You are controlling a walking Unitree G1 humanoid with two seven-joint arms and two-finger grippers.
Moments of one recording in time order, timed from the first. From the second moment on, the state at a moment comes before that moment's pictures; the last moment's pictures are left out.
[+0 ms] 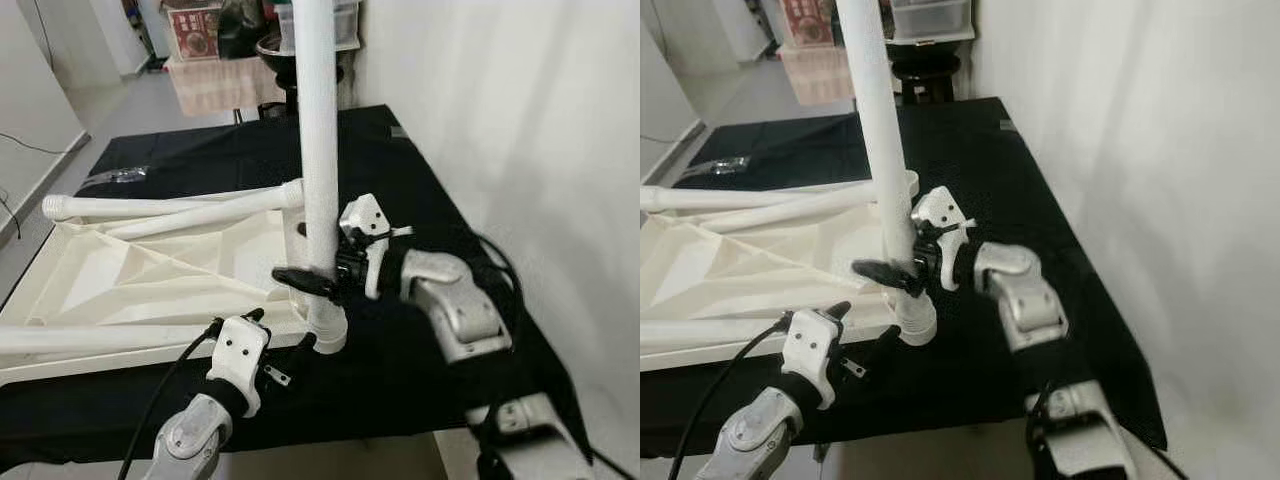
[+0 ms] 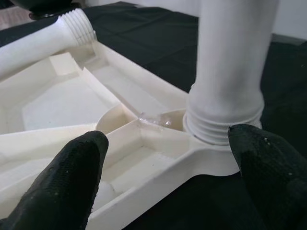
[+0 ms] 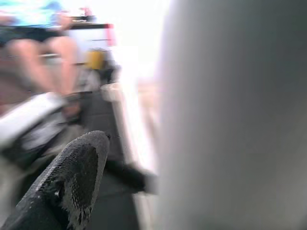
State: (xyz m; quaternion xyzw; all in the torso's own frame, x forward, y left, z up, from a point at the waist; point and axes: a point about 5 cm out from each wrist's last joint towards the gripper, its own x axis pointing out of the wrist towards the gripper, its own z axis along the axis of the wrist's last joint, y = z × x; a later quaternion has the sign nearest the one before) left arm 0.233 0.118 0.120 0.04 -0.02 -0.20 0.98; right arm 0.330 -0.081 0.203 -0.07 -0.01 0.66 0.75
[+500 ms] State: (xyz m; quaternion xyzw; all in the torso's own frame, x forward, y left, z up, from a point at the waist) left arm 0.233 0.116 0.118 0.04 -0.02 -0.20 0.98; right arm 0.358 -0.085 0.191 -0.06 0.06 0.68 0.73
